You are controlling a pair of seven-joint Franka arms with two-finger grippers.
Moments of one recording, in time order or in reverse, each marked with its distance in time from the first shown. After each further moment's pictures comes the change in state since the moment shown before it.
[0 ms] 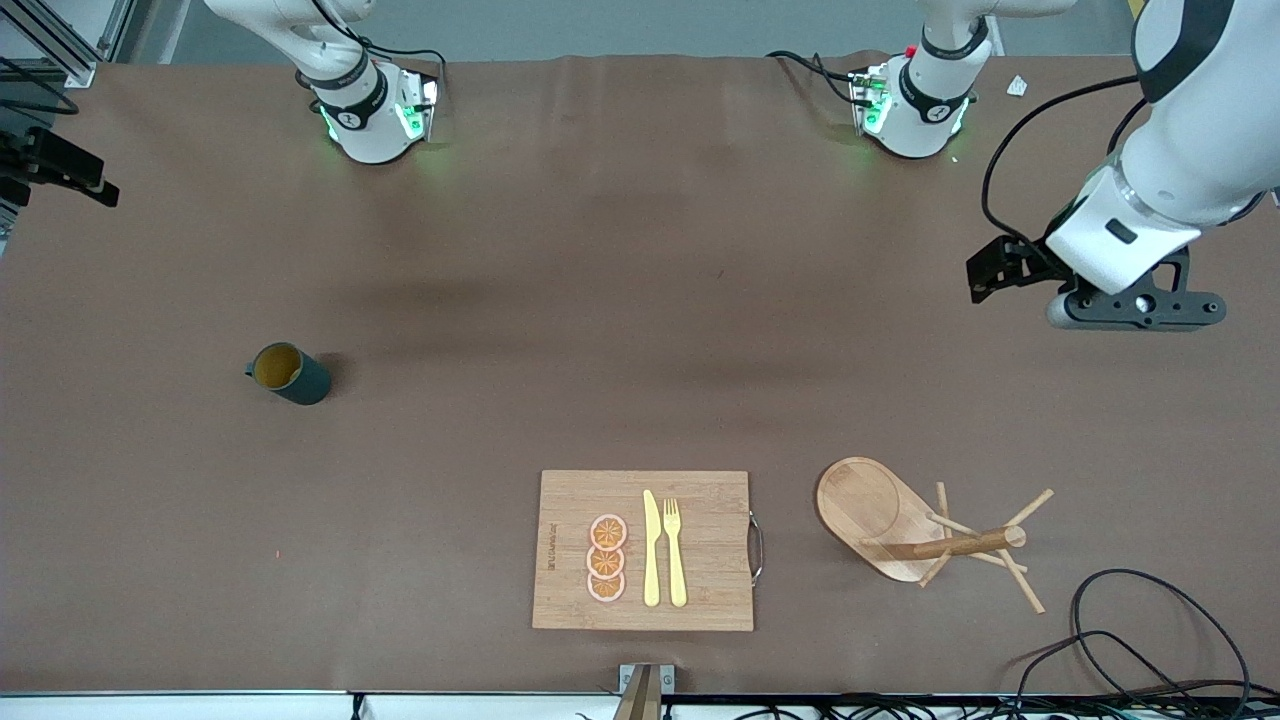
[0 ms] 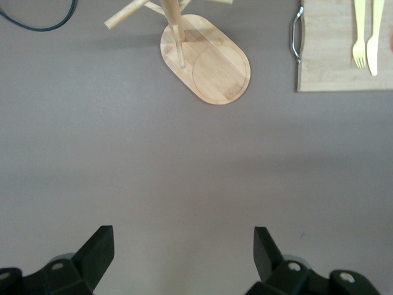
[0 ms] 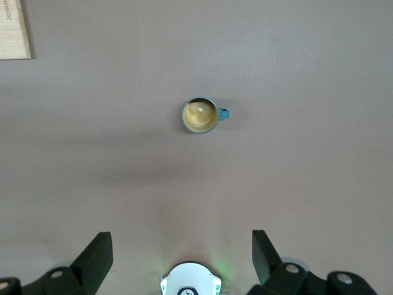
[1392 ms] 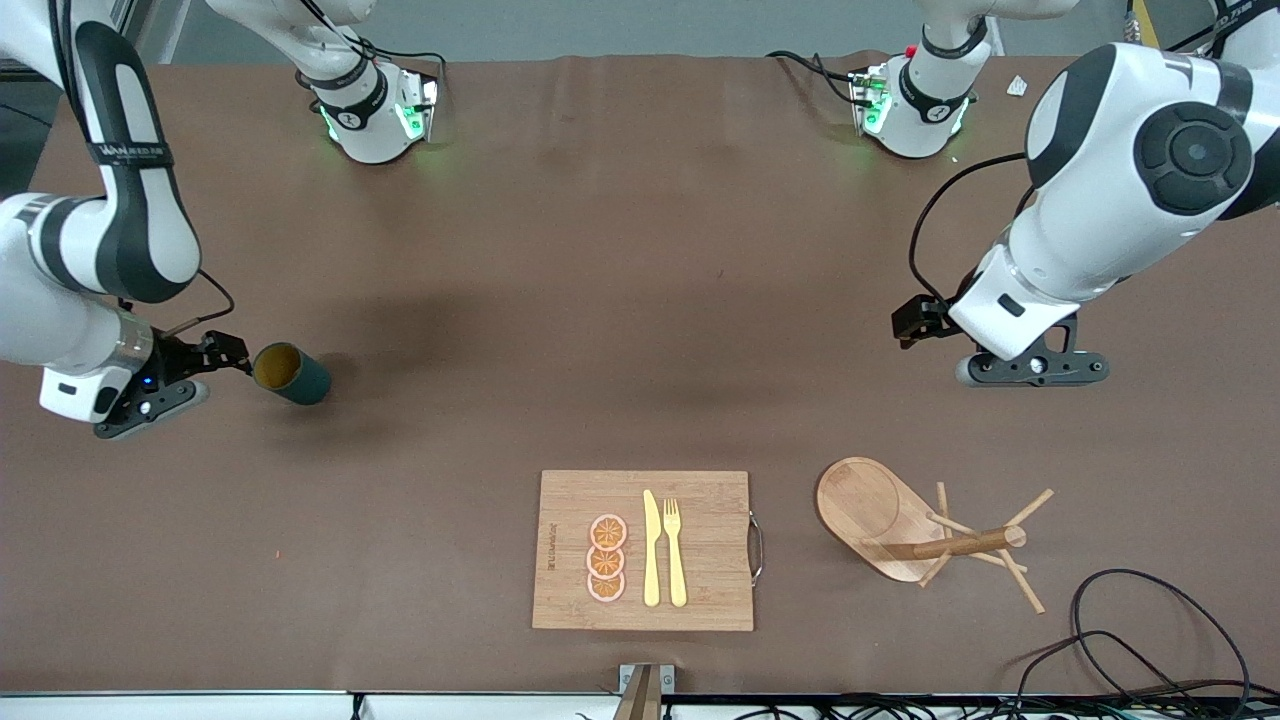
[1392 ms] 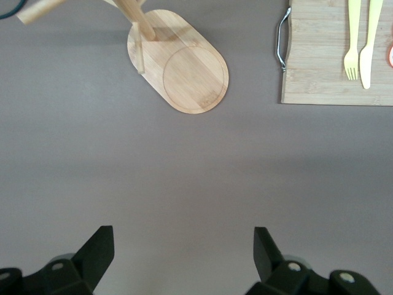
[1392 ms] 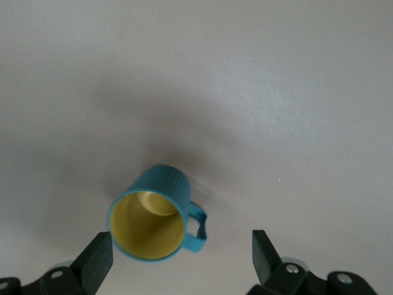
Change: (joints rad) left arm -0.081 0.115 -0.015 0.001 0.000 0.096 -0.115; right arm -0.051 0.331 0.005 -0.442 0.009 0.829 -0.627
